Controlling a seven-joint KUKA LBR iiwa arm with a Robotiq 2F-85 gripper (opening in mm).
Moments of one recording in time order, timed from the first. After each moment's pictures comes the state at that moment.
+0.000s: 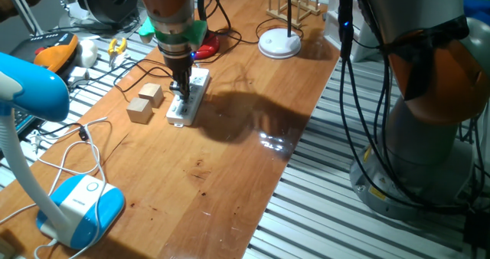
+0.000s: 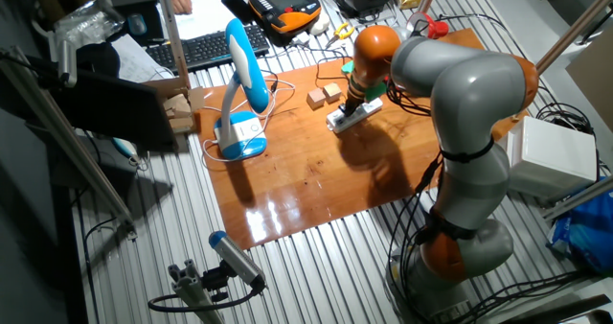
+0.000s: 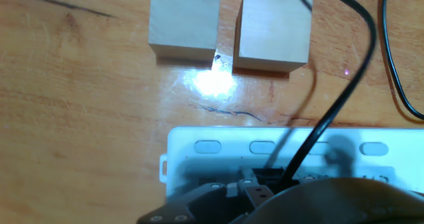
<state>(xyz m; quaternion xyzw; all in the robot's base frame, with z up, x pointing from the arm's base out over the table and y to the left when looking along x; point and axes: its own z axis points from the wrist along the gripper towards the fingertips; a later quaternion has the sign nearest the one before) 0.585 0.006 0.064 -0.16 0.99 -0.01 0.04</state>
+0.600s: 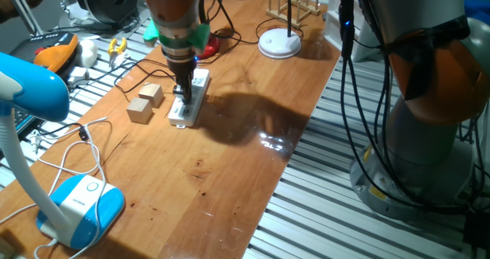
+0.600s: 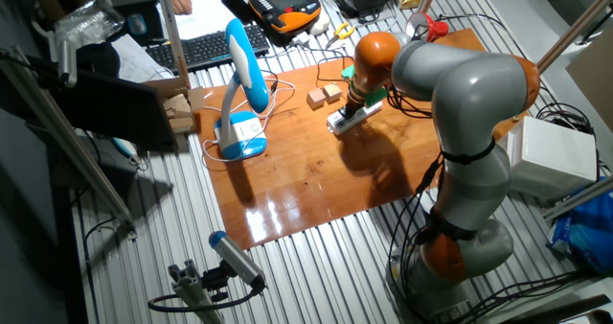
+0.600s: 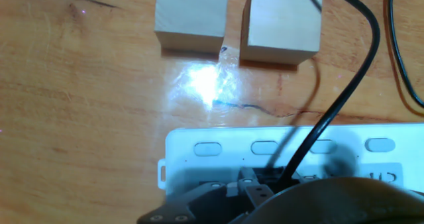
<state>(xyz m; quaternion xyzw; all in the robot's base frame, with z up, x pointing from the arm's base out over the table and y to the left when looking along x) 0.578 0.012 0.054 -0.15 0.99 -0.02 0.06</state>
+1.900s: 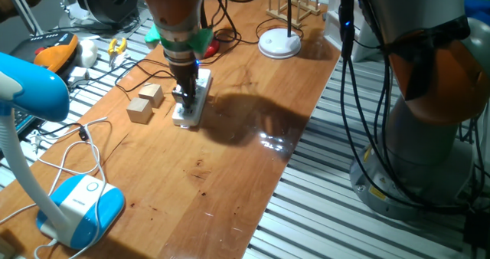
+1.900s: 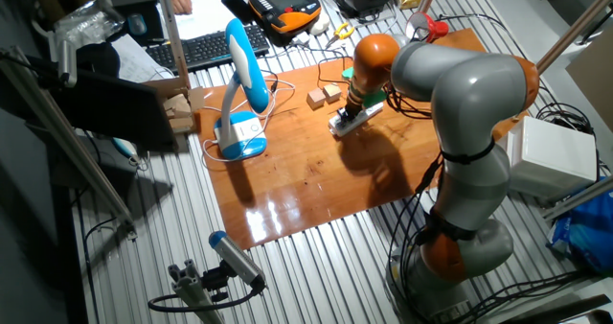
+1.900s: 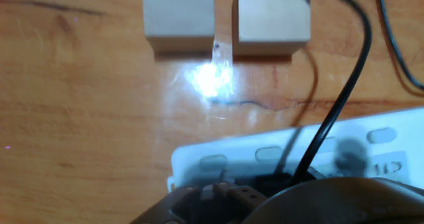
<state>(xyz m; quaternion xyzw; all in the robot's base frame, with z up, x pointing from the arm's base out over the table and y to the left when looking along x) 0.580 0.013 0.066 -0.10 0.99 -0.01 0.04</state>
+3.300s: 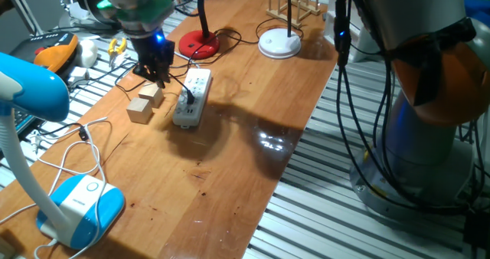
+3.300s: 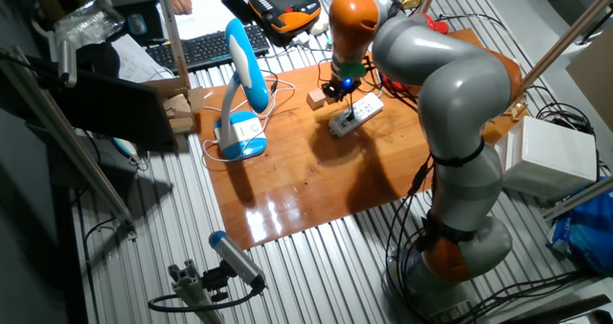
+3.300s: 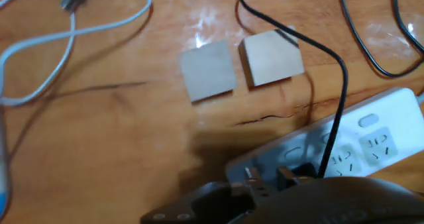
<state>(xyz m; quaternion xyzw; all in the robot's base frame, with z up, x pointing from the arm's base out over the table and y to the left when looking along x) 0.610 0.061 0.141 0.07 1.00 -0.04 0.00</state>
